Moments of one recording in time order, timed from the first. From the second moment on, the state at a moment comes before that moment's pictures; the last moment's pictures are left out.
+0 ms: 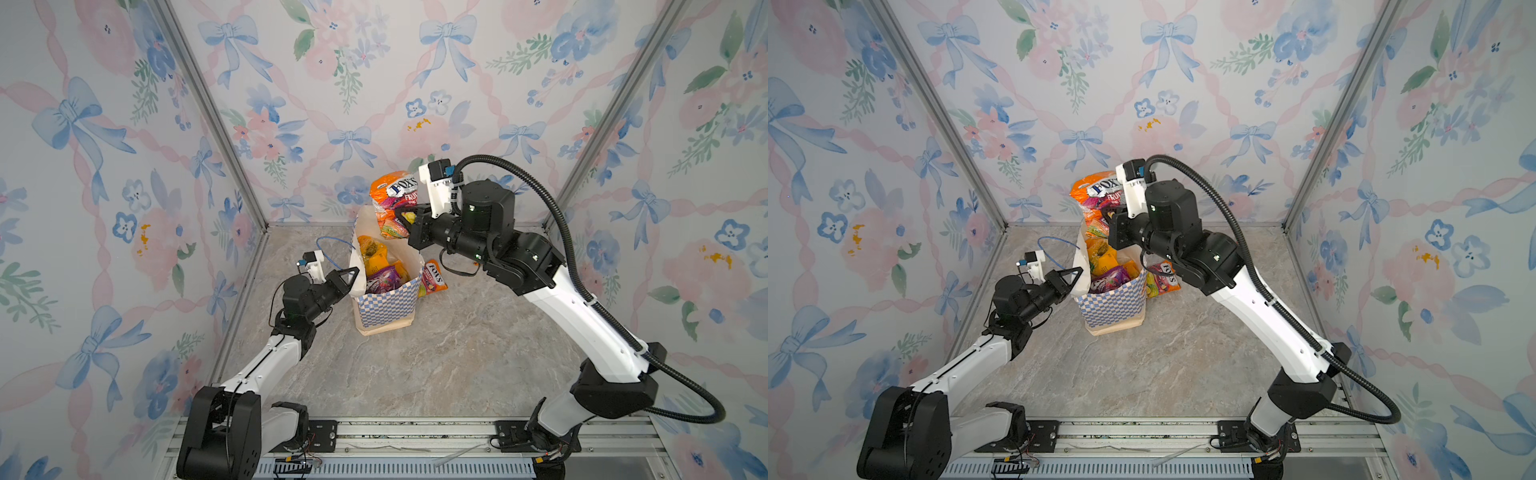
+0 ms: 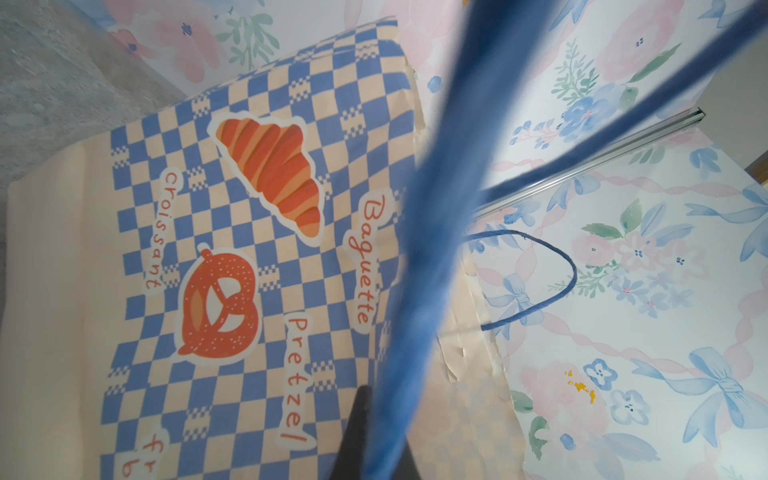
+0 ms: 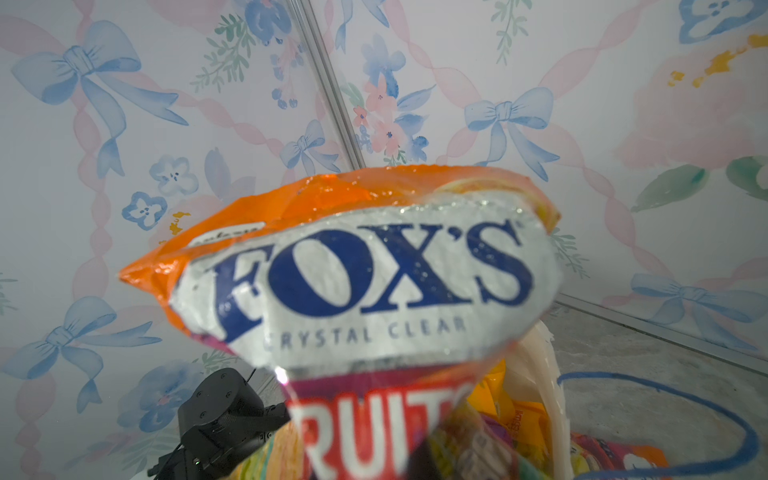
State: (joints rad) left arm -0.16 1.17 0.53 0.55 0.52 -1.02; right arm 0.90 1.67 2.13 -0.66 0.08 0.34
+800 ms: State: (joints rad) left arm -0.16 1.17 0.53 0.55 0.51 -1.03; right arm 0.80 2.03 2.27 -0.86 0.14 0.56
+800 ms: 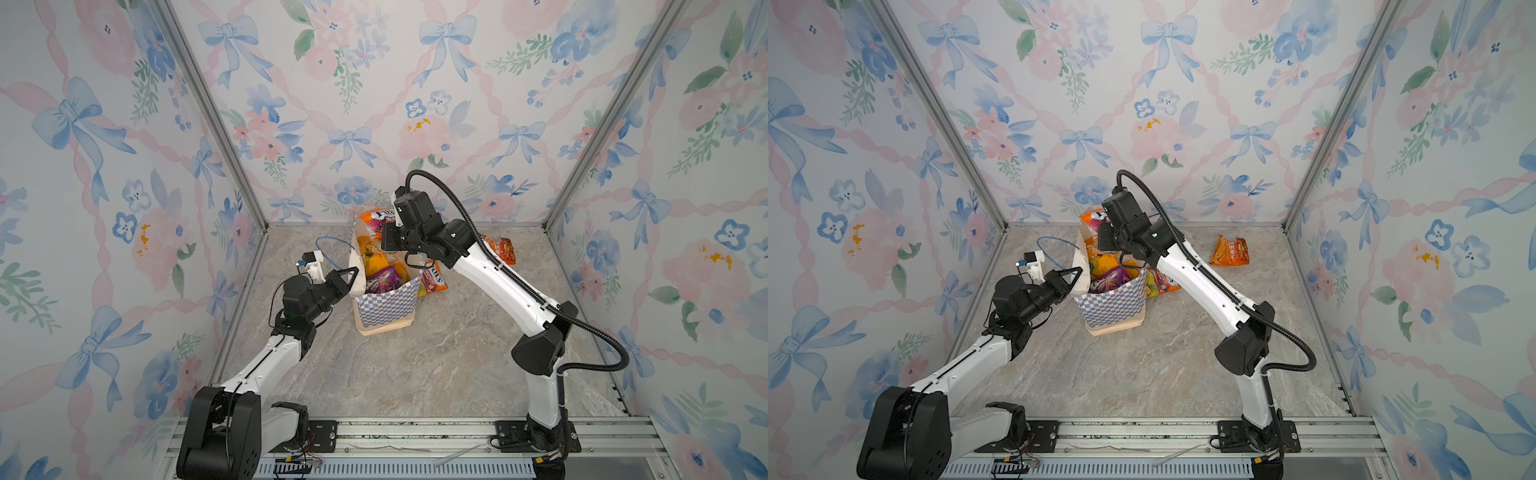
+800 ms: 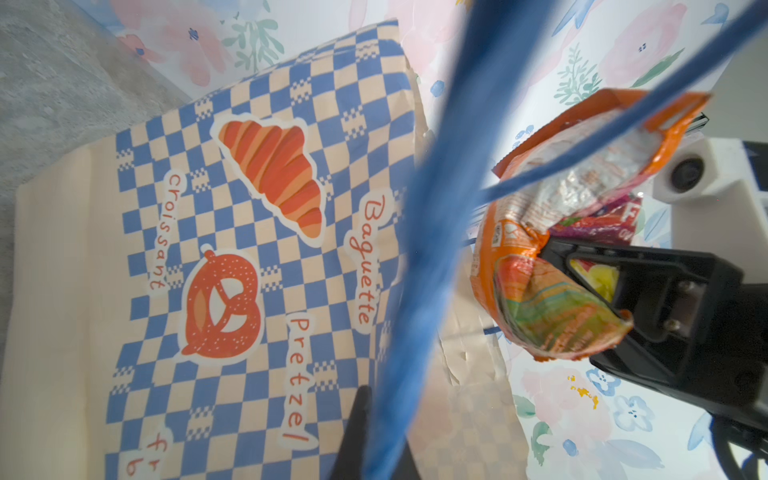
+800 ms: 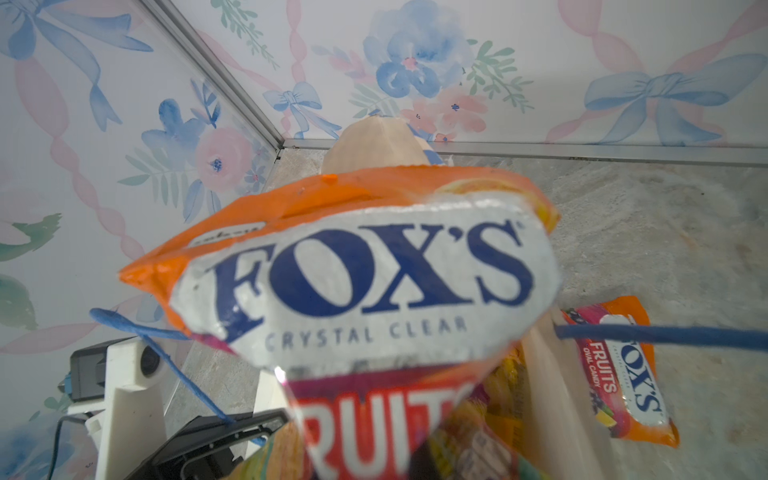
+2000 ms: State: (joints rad) left arm -0.16 1.15 0.53 0.55 0.49 -1.04; right arm 0.79 2.20 2.33 -0.83 0.15 0.65
